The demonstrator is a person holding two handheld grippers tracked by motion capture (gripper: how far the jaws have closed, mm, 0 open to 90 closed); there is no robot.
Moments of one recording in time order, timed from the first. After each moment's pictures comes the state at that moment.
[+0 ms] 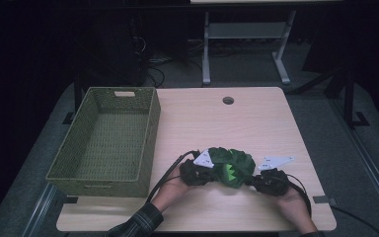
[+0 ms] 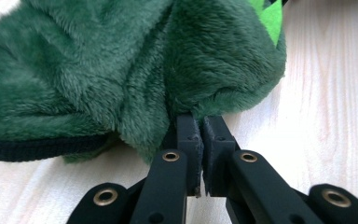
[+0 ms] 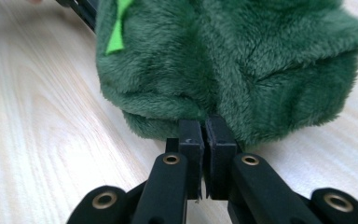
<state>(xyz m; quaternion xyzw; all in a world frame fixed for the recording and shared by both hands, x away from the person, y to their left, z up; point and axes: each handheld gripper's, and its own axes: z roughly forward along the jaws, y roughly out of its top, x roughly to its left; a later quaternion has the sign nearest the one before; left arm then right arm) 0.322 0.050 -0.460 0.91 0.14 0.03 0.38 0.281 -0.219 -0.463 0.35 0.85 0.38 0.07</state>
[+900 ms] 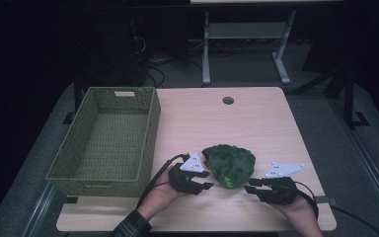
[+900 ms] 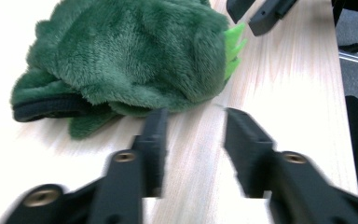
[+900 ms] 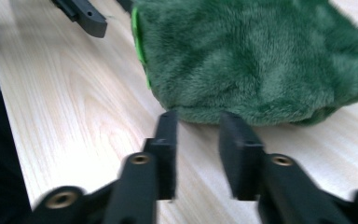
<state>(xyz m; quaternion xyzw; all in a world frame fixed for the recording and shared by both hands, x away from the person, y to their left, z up) 0.294 0.079 -0.428 0.90 0.14 0.04 0.41 0.252 -0.226 -0.444 0.32 0.85 0.42 0.08</state>
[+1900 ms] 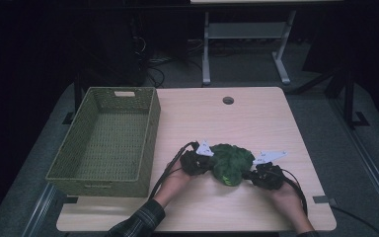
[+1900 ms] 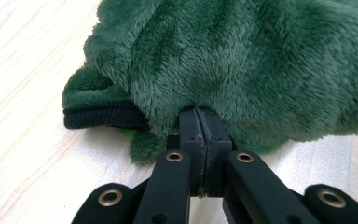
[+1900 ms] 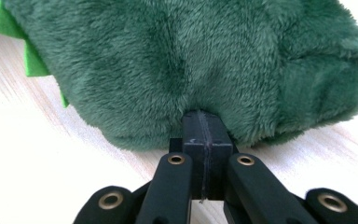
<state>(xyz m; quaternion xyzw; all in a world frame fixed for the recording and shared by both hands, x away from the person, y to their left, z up) 0.349 0.049 -0.457 0.91 0.19 0.07 0.36 0.299 -0.211 -0.465 0.36 0.86 0.36 0.09</state>
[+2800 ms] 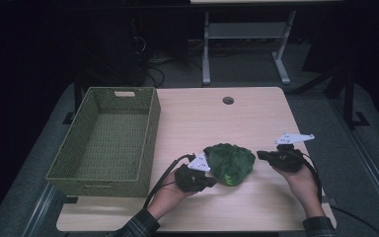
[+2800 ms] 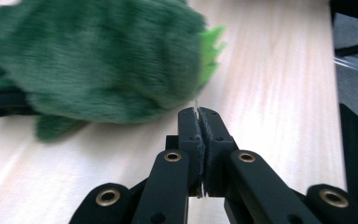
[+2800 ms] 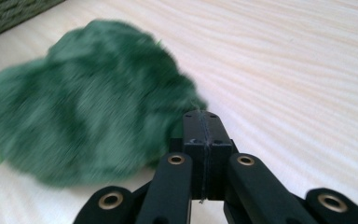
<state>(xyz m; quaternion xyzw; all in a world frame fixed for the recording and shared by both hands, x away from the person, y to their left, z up) 0.291 0.059 -0.435 0.91 0.15 0.00 0.39 0.330 -0.262 -0.433 0.41 0.81 0.41 0.12</state>
